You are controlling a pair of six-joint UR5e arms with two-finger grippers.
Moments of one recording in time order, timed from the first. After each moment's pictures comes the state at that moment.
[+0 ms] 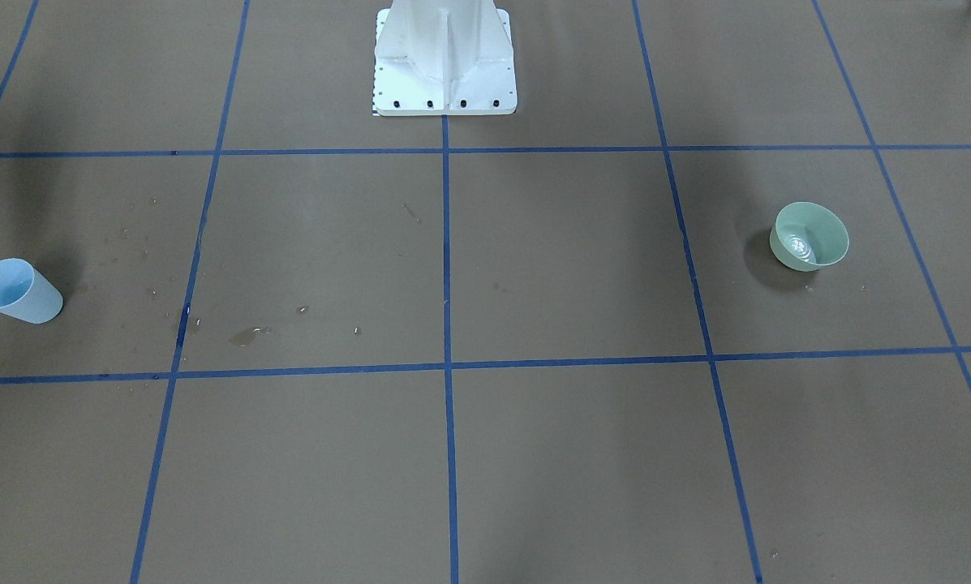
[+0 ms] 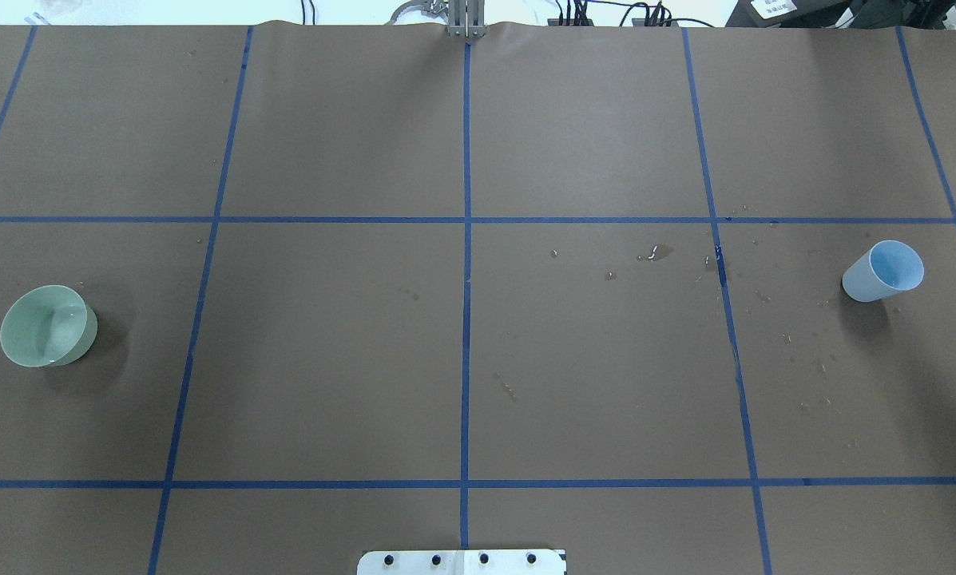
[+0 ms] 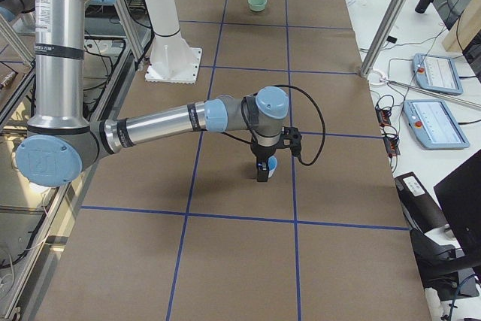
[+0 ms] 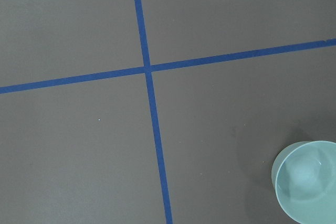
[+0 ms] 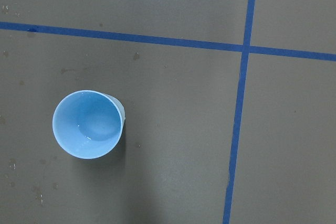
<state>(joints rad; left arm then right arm) -1.44 -1.57 -1.78 -1.46 -2.33 -0.04 1.41 -1.65 1.91 -1.73 2.31 0.09</state>
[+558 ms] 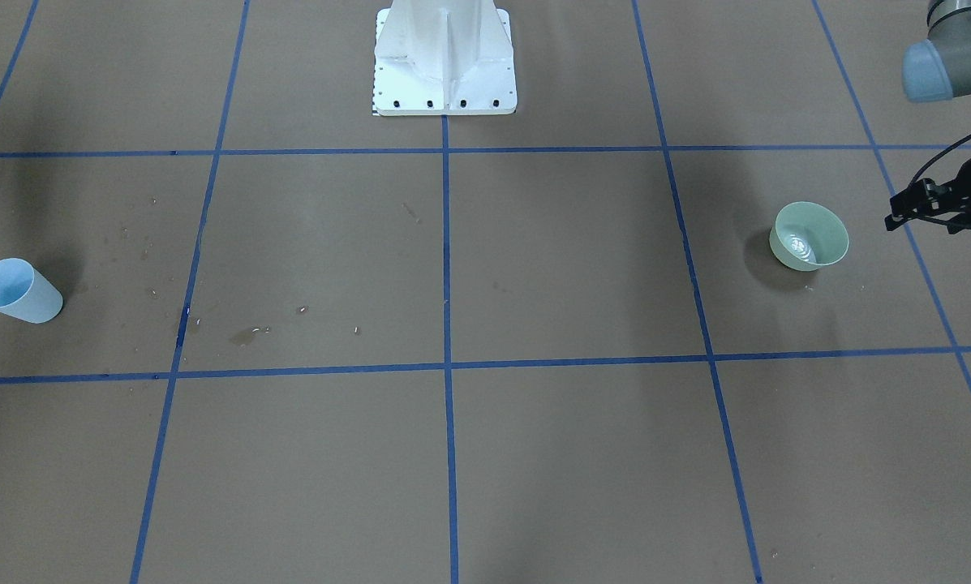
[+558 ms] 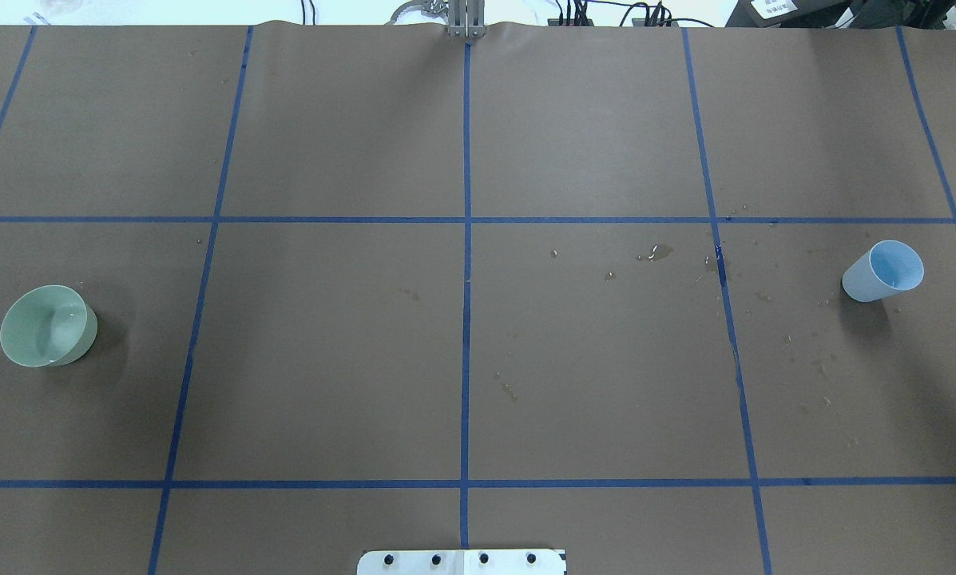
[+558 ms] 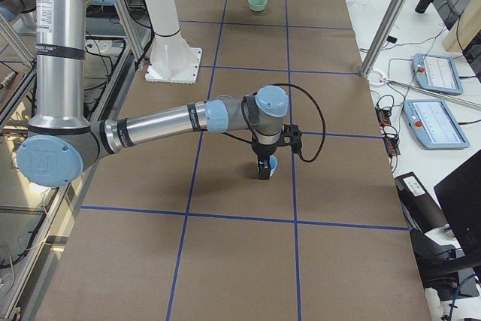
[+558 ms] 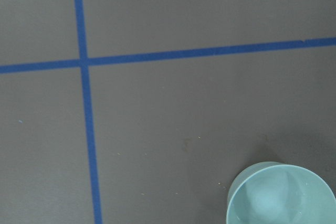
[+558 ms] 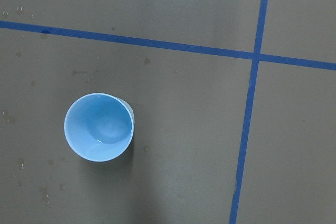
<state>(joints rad) -1.20 -1.52 -1.75 -1.71 -2.32 -0.34 1.39 -1.65 1.91 -1.69 2.32 0.09</state>
